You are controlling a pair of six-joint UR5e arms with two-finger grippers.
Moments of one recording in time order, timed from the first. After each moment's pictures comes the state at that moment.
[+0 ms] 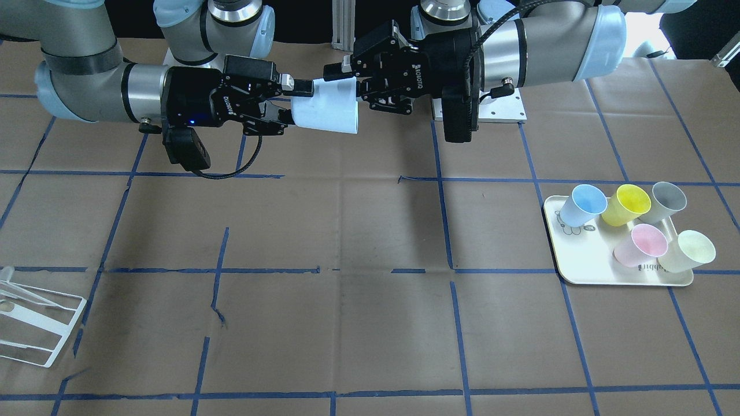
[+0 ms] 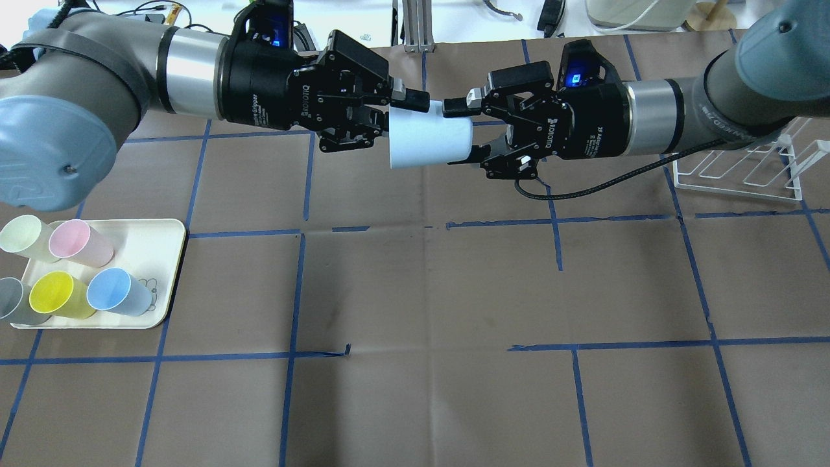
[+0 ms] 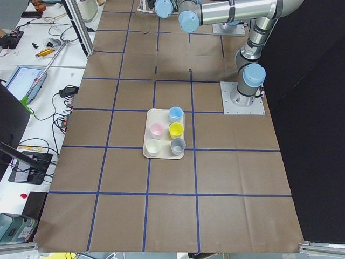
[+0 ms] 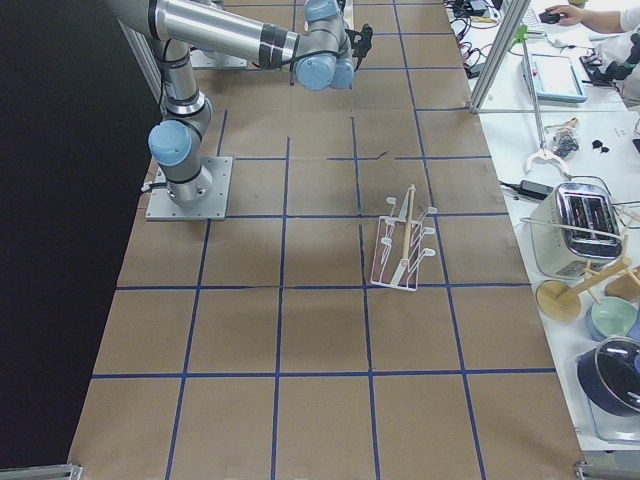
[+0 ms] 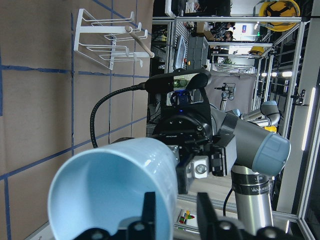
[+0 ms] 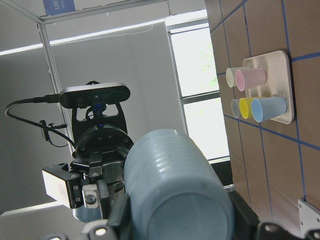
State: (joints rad) left arm -1.54 -1.55 -1.73 -1.71 0.30 0.22; right arm 1.43 -1.47 1.69 -0.54 -0.15 -1.08
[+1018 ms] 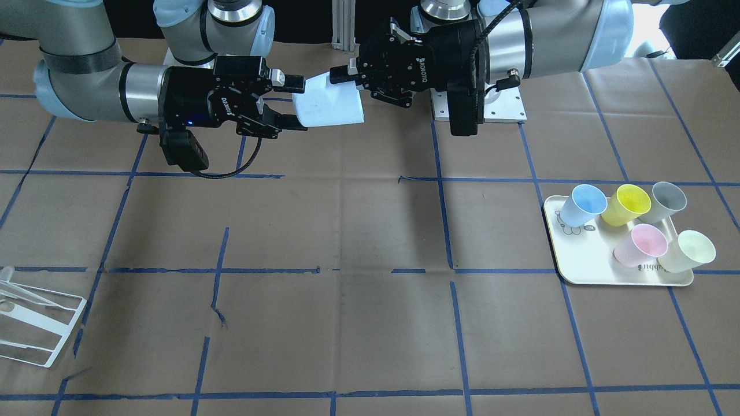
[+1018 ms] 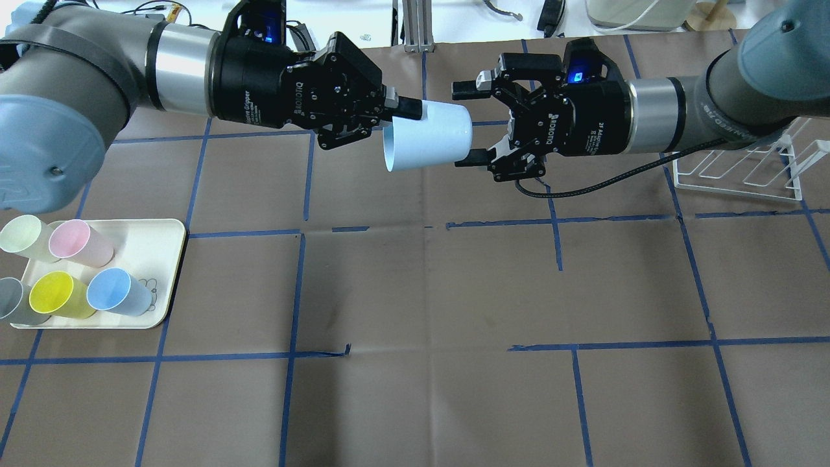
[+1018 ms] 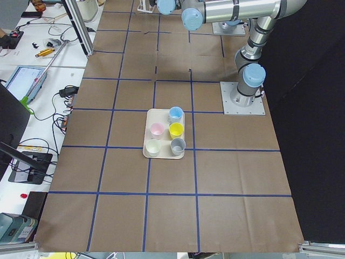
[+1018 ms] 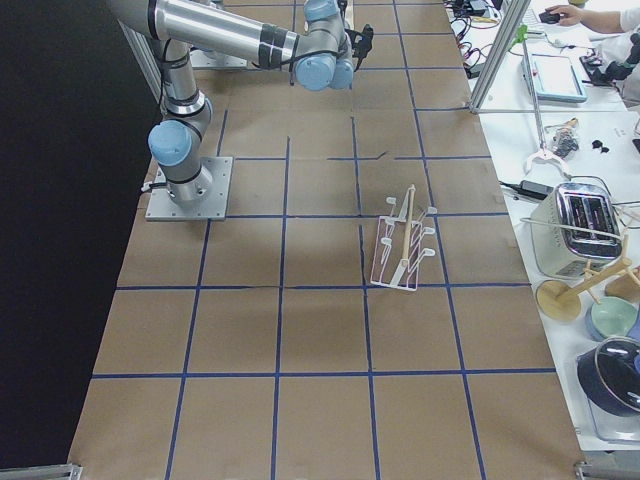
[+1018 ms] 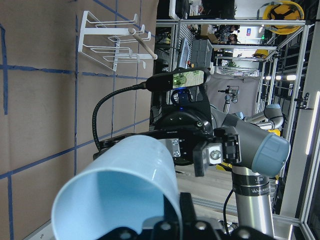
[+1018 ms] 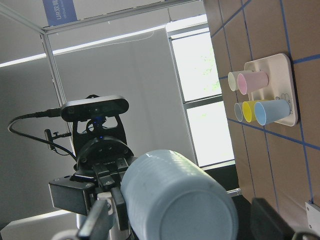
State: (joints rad) left arm -1.53 -1.54 -1.72 -1.71 0.33 0.18; right arm 1.42 -1.48 1.69 -0.54 -0.13 -1.05
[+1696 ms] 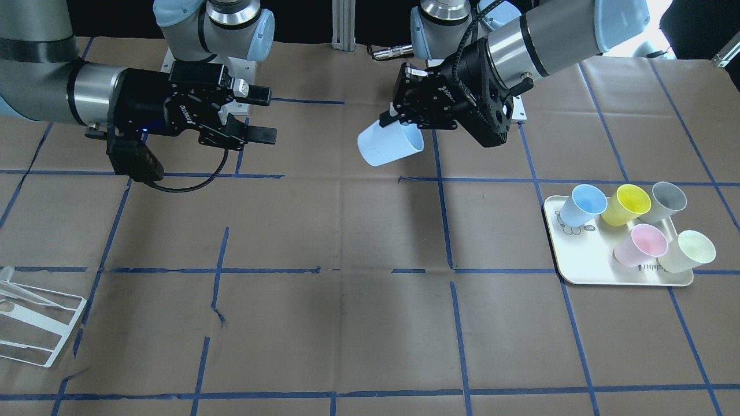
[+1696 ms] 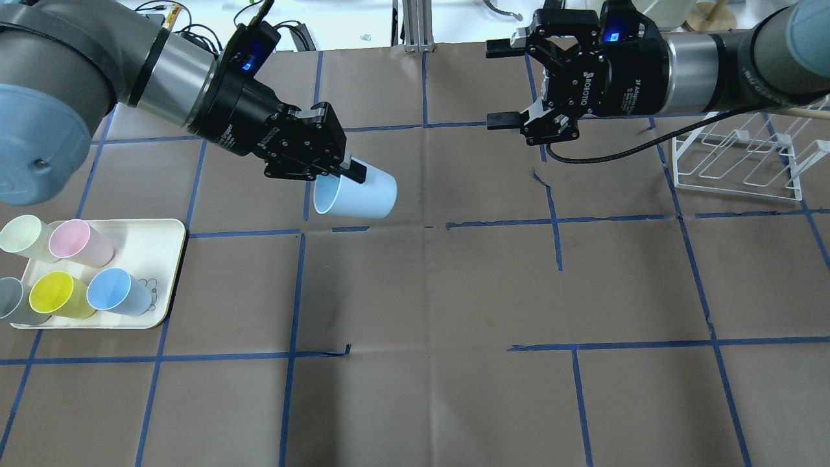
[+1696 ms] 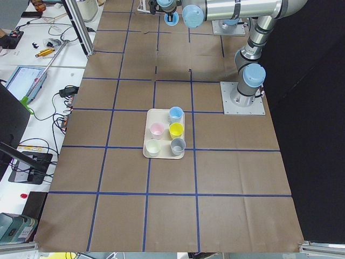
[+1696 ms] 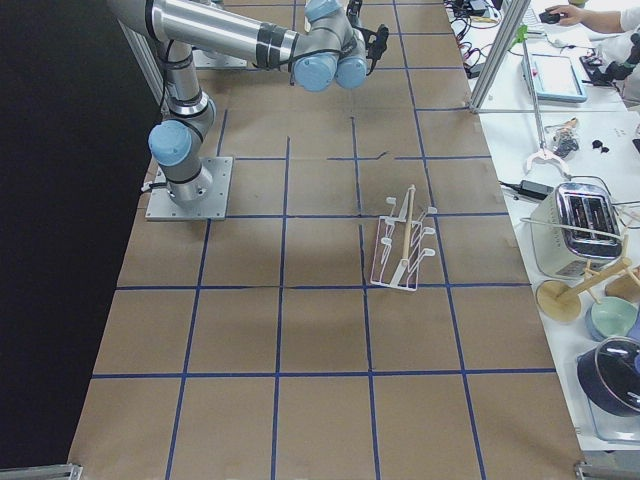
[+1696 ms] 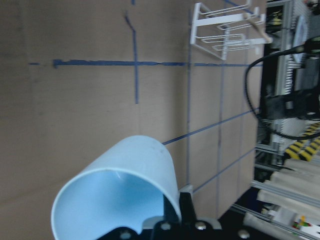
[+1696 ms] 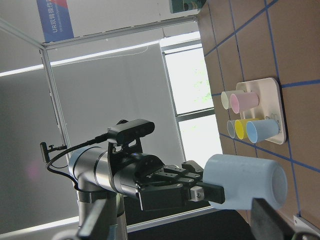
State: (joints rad) left arm -1.52 -1.54 -1.70 -1.63 0.93 0.18; right arm 1.34 -1.47 1.63 -0.77 -0.23 -0.81
